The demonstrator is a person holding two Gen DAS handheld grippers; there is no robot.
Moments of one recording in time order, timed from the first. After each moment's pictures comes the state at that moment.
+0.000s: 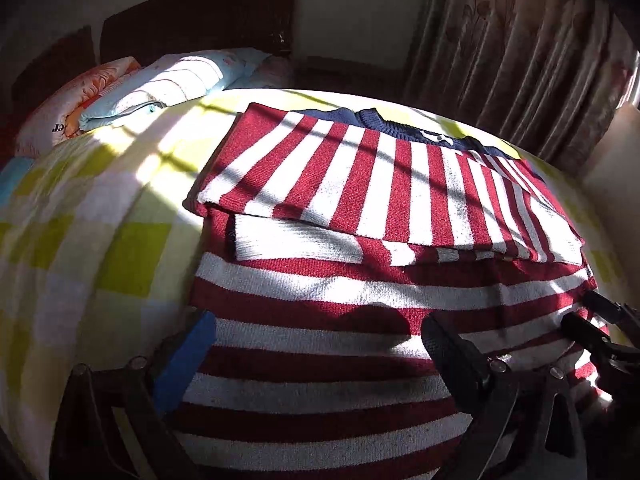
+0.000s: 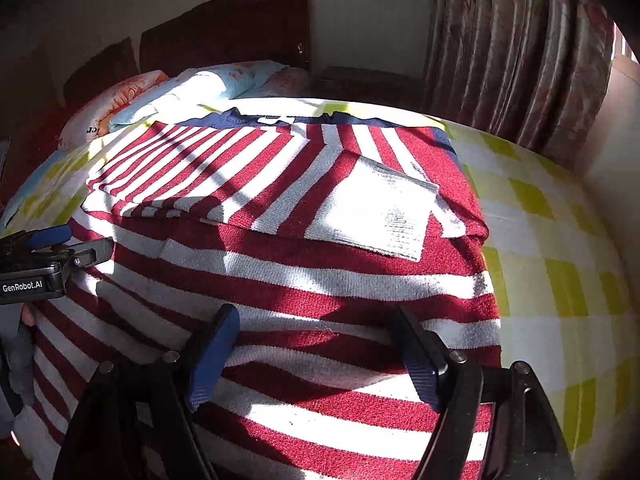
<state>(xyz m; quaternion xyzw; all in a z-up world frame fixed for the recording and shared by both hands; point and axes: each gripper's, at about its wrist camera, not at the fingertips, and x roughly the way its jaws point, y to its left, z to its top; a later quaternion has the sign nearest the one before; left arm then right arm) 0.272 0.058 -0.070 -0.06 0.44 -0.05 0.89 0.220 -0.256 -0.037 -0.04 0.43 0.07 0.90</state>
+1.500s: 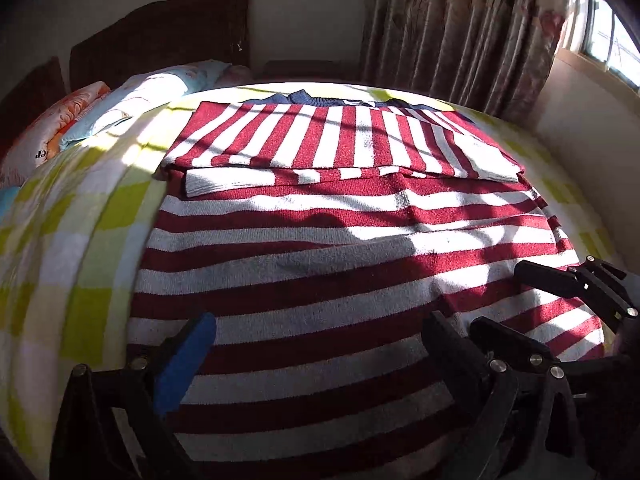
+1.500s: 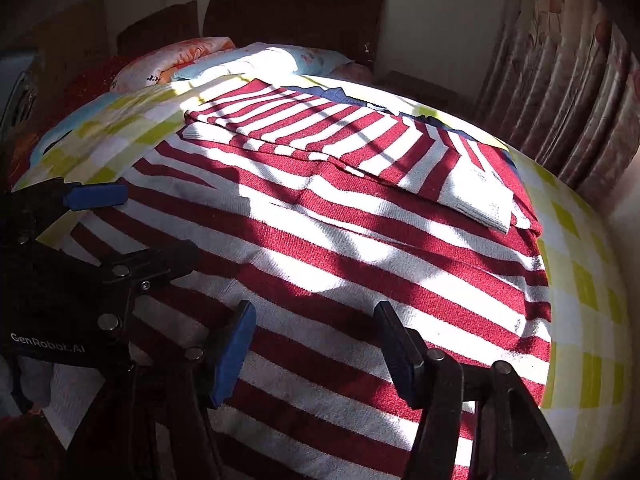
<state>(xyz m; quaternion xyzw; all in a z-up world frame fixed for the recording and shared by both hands) 0.202 0.014 -0.070 0.00 0.46 -0.09 0.88 0.153 -0.179 -0.045 -0.14 0.43 0.15 0.88</state>
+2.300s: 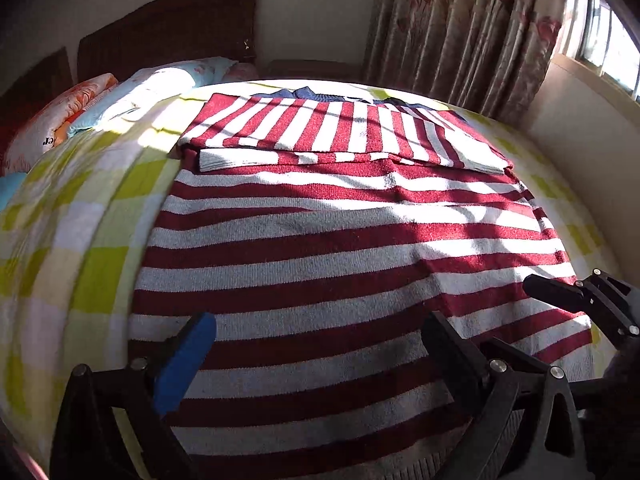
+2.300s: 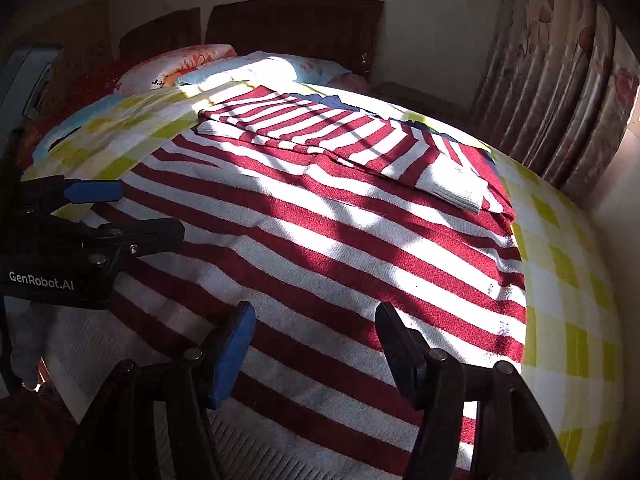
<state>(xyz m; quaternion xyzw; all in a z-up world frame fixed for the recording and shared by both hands) 0.162 0.009 -0.069 0.00 0.45 -0.08 0.89 0.111 -0.183 -0.039 -0.17 0.42 0.15 0.88</state>
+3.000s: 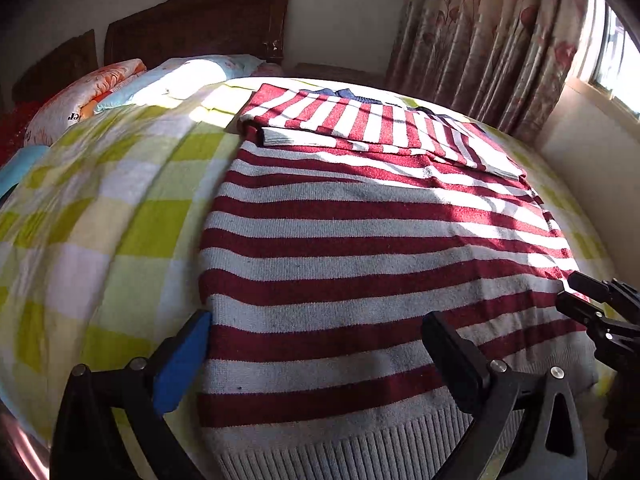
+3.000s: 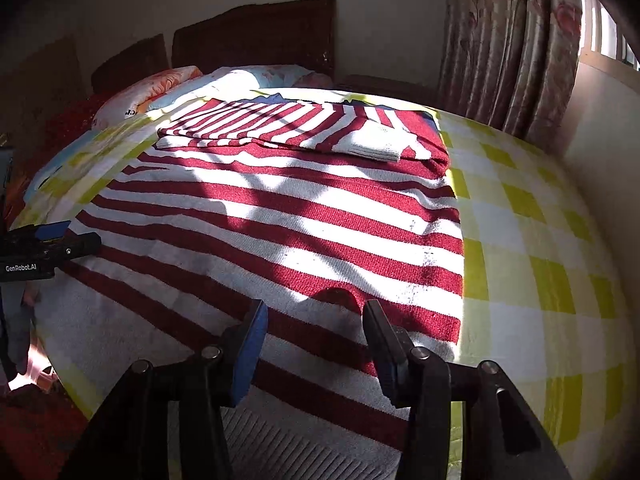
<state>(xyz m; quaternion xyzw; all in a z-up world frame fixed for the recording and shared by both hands) 0.118 0.047 -0.060 -0.03 0.42 -0.07 0.90 0.090 -0.259 -0.031 -0.08 0.42 0.13 0.90</state>
